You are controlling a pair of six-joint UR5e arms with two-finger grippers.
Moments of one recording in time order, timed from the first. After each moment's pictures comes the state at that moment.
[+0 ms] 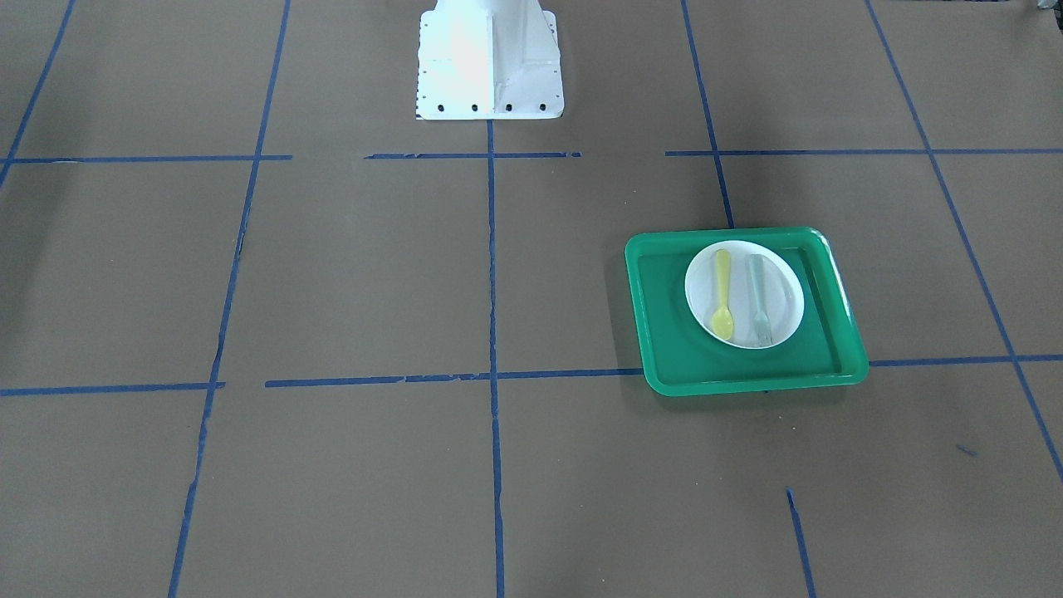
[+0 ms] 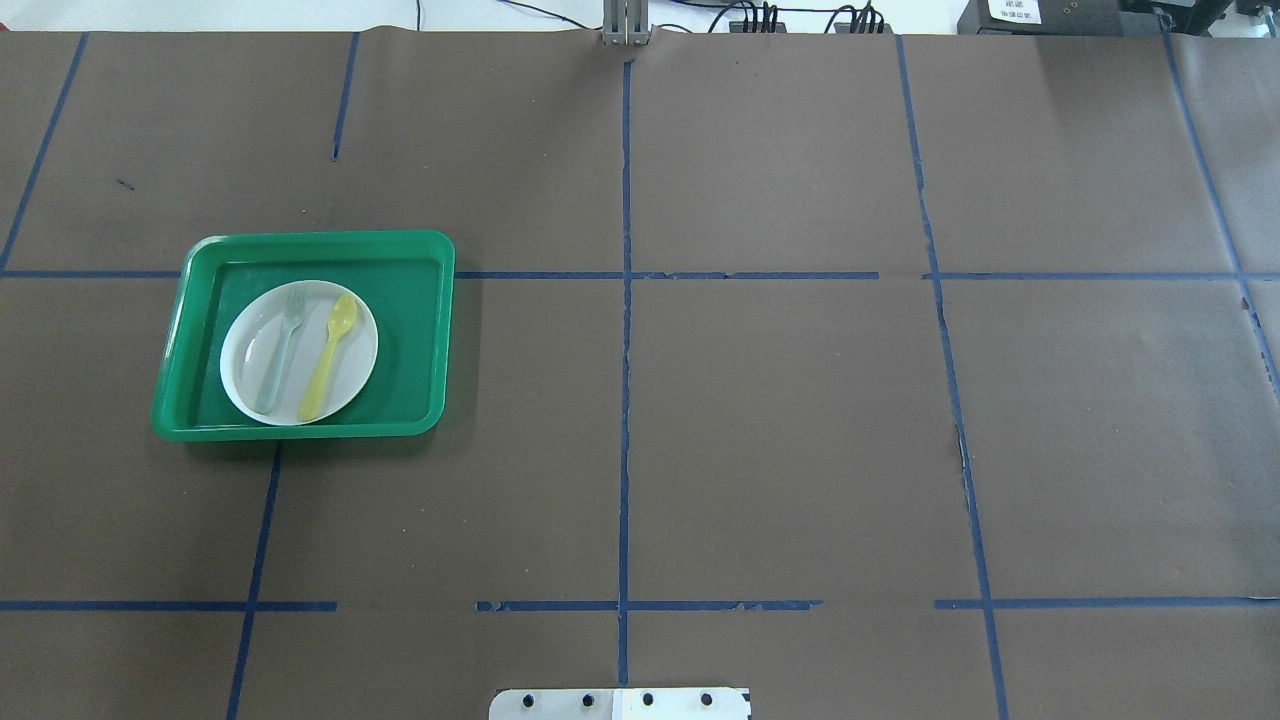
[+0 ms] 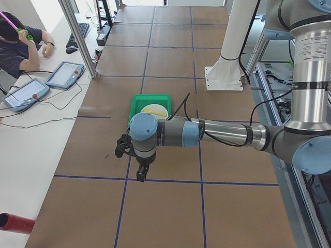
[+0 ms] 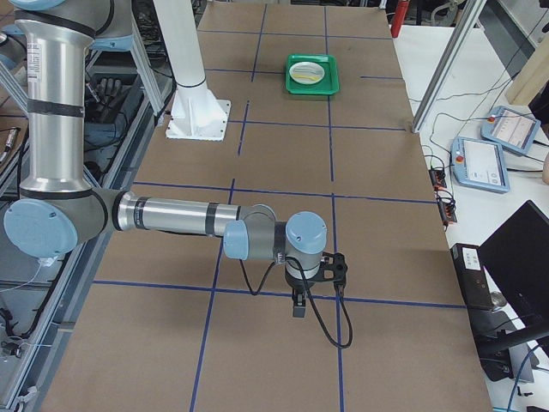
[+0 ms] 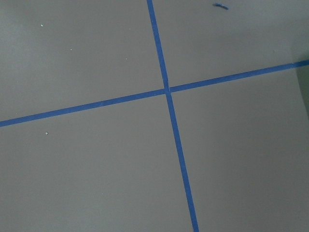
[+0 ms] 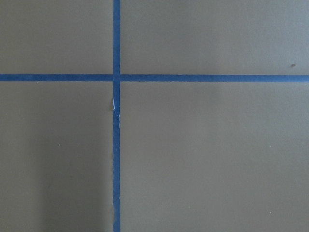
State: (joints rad) left arm -1.65 -1.51 -1.75 -1.47 -2.37 0.25; right arm 1.58 -1.65 1.61 -1.51 2.28 0.03
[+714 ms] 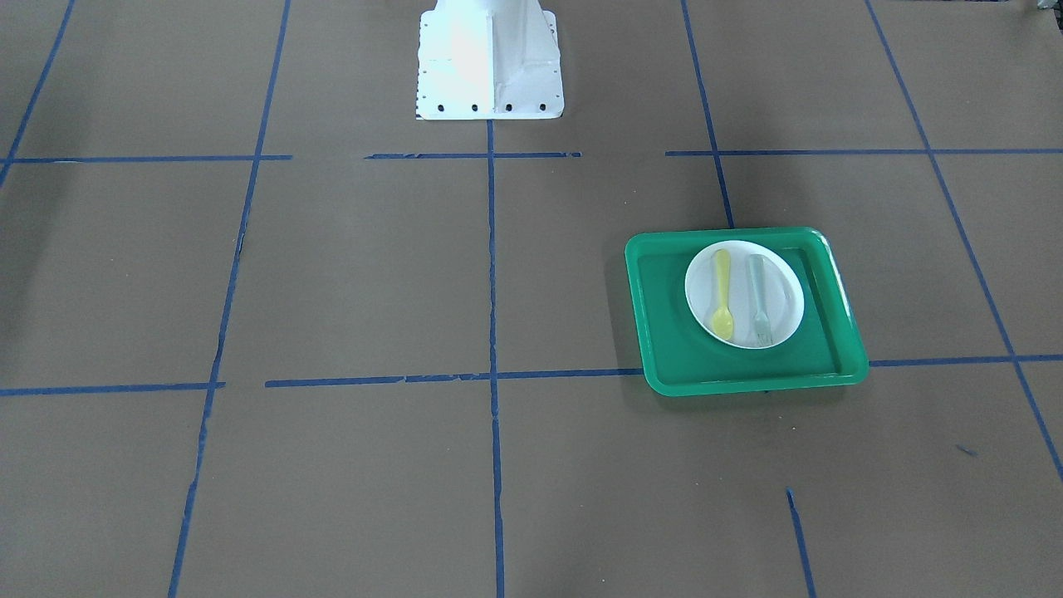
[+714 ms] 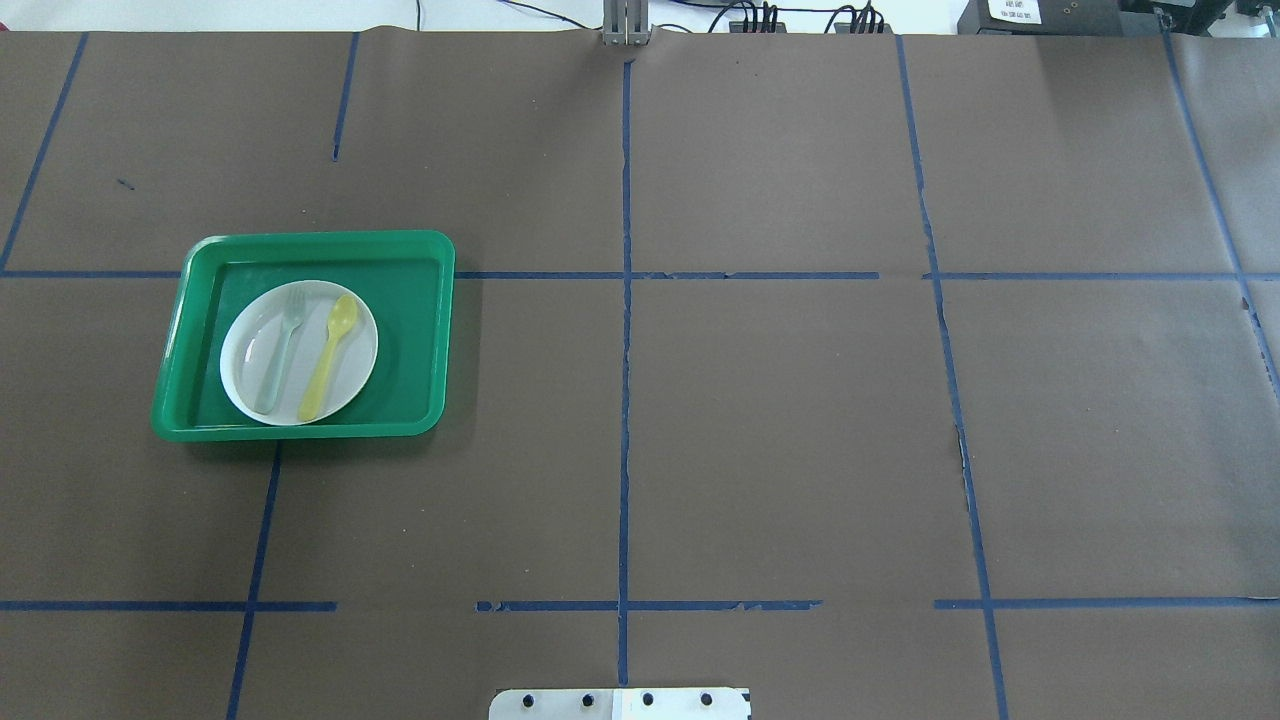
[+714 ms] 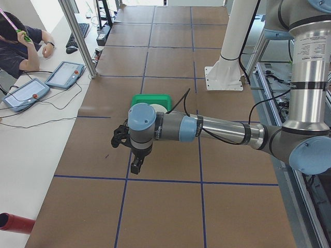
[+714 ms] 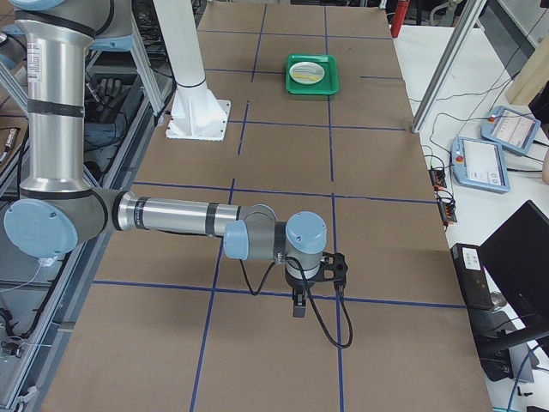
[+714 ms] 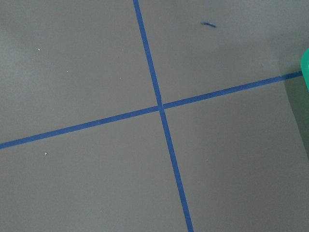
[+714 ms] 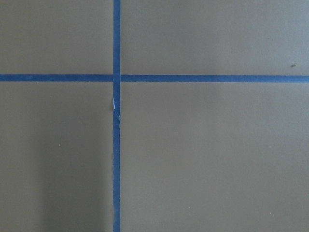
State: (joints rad) left arm -1.62 -1.54 -1.80 -1.53 -2.36 0.20; right arm 1.58 -1.65 1.61 -1.50 2.28 0.03
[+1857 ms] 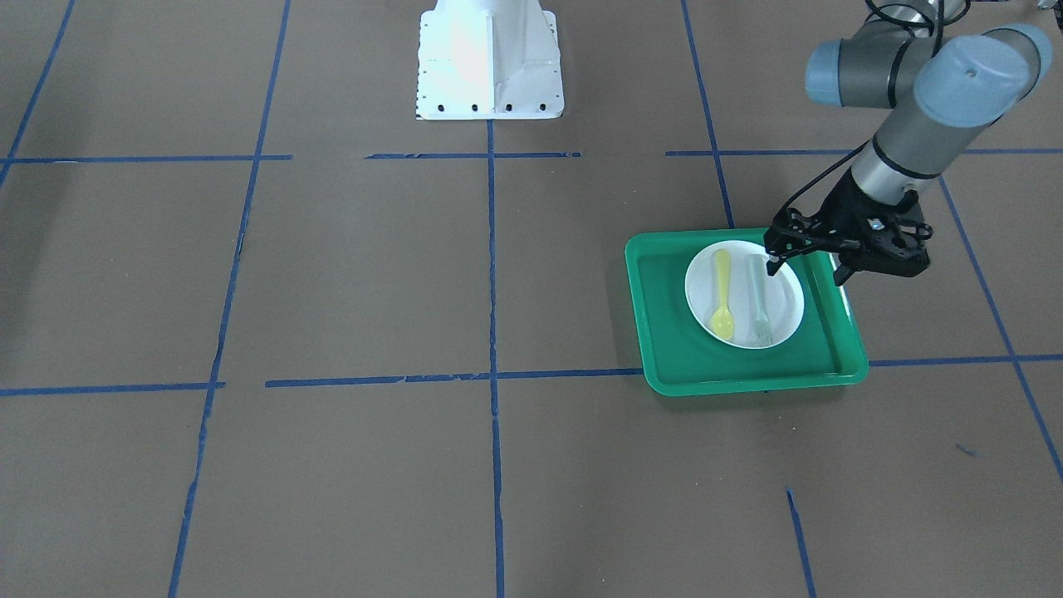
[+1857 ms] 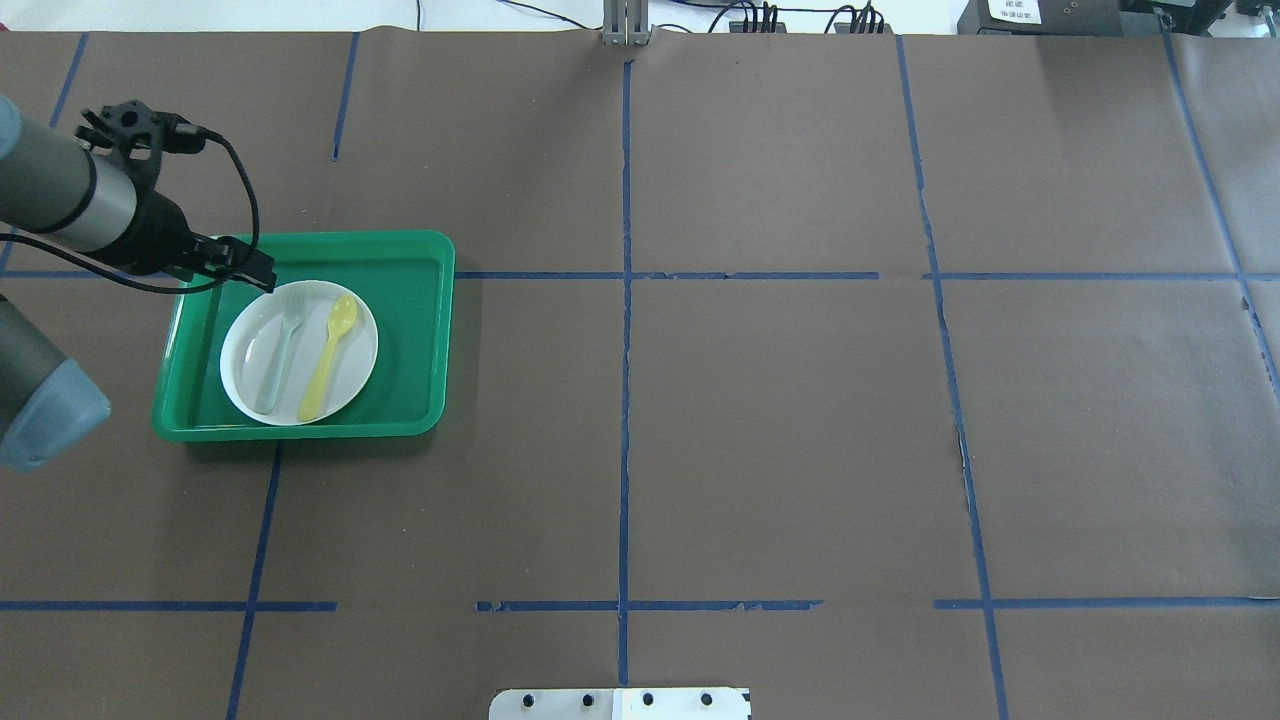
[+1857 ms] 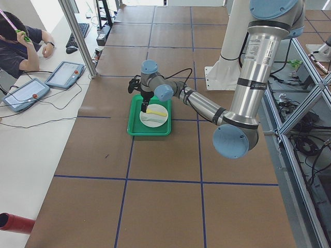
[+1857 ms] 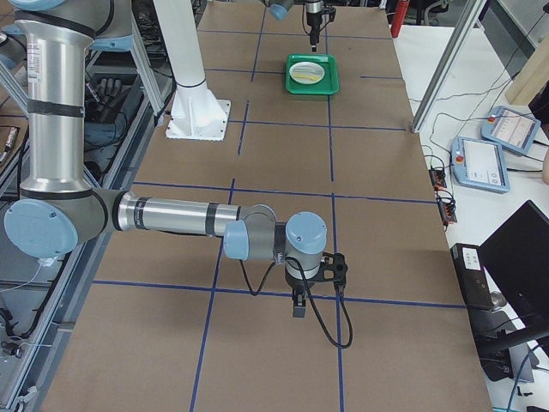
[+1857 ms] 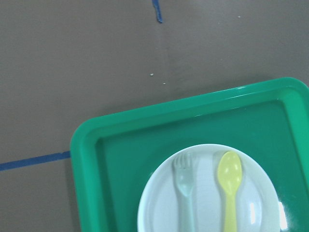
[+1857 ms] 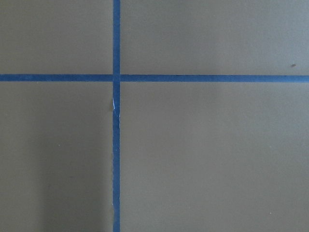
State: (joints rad) left arm -0.90 -1.79 -1.80 -1.89 -2.08 -0.79; right arm 1.58 -1.65 1.61 -1.51 2.28 0.03
